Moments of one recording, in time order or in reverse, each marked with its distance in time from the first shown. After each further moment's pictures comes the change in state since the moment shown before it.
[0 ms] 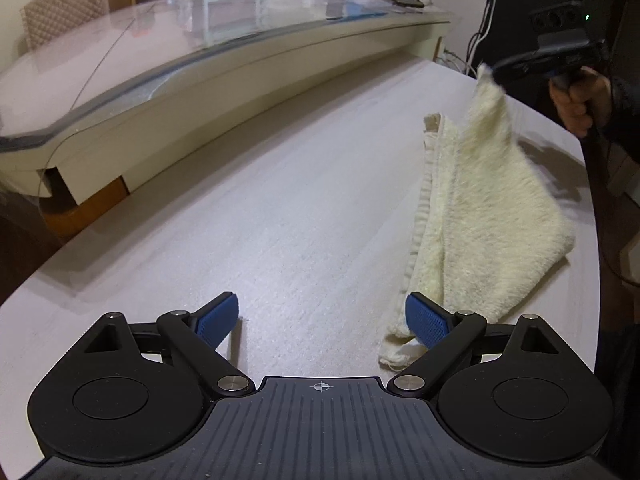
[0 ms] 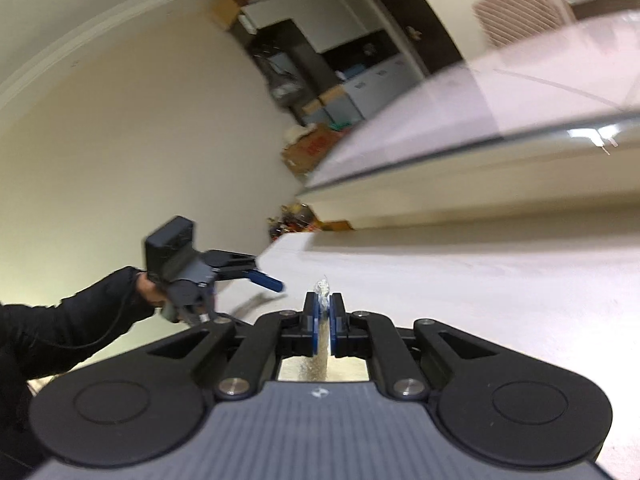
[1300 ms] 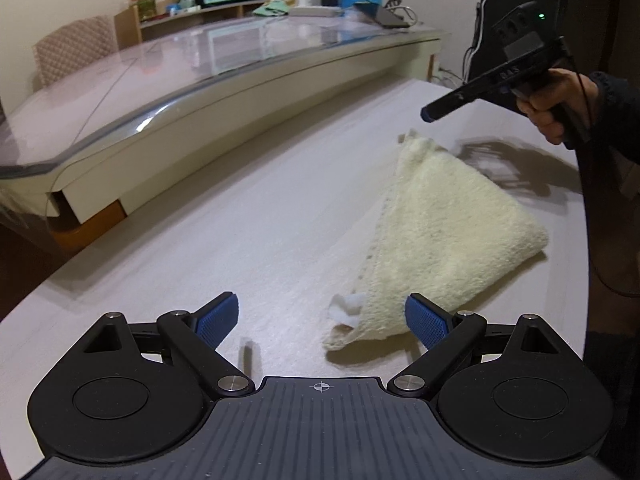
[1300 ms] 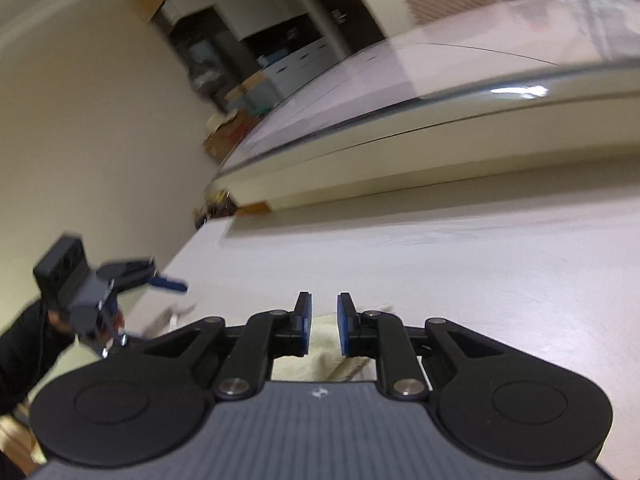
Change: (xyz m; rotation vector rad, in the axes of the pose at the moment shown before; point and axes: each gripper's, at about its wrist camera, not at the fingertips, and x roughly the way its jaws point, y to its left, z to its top) left arm -0.019 -0.051 -0.016 0.046 -0.080 0.095; right arm 0.027 -0.003 -0.012 0.025 0.067 -0.217
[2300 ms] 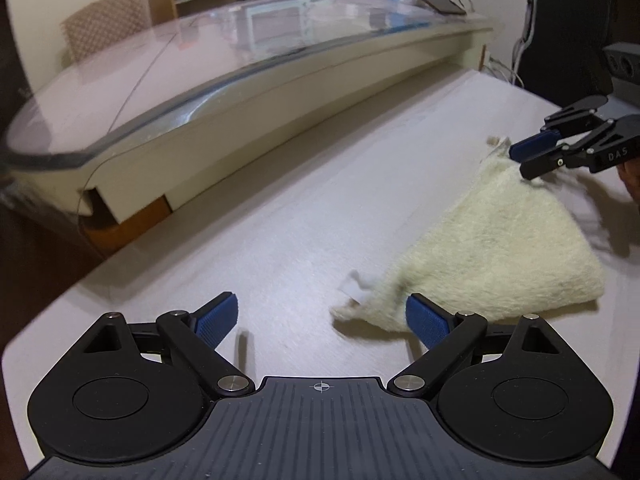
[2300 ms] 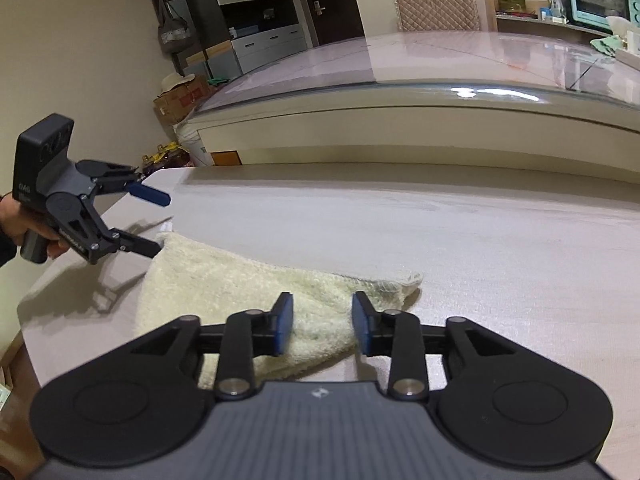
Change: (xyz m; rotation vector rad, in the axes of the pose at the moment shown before) left arm 0.017 0.034 0.017 -0.081 0.057 0.094; right arm 0.023 0.065 -0.038 -0.119 0.005 -0.278
